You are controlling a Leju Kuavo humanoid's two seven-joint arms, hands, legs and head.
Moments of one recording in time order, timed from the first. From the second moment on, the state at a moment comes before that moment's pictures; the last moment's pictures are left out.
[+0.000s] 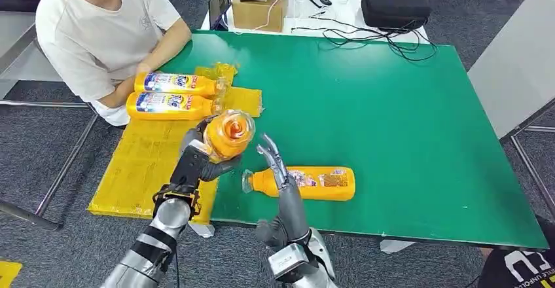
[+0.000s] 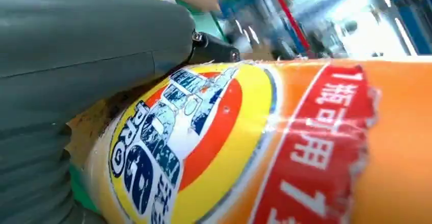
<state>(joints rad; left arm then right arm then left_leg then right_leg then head) -0.33 -0.14 -0.21 -1.07 -0.52 0.47 -0.37 -0.13 0.19 0.67 -1.36 0.30 -0.44 -0.69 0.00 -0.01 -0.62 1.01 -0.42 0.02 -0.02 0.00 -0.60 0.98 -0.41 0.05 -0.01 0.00</state>
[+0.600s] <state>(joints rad) -0.60 -0.01 -0.16 -0.57 -1.06 0.54 -0.06 -0.12 0.21 0.62 -1.35 0.25 -0.36 -0.69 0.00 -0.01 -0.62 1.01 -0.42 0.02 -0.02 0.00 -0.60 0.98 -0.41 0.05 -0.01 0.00</state>
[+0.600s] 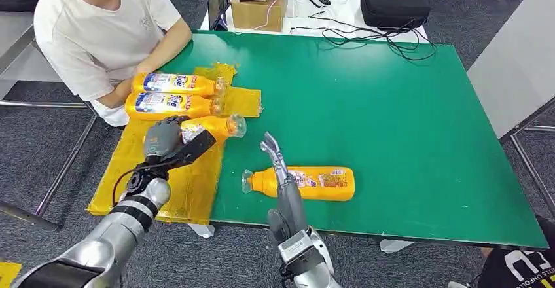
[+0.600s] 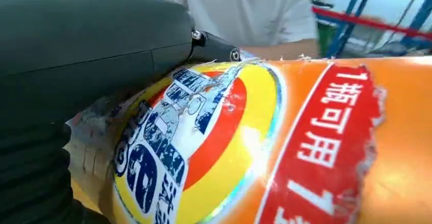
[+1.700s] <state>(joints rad) -0.68 0.02 -0.16 -0.44 -0.95 0.07 -0.24 -0.11 0.23 0.53 -1.32 0.18 -0.30 -0.69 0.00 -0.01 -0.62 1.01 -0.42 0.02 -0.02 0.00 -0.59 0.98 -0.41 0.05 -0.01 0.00</state>
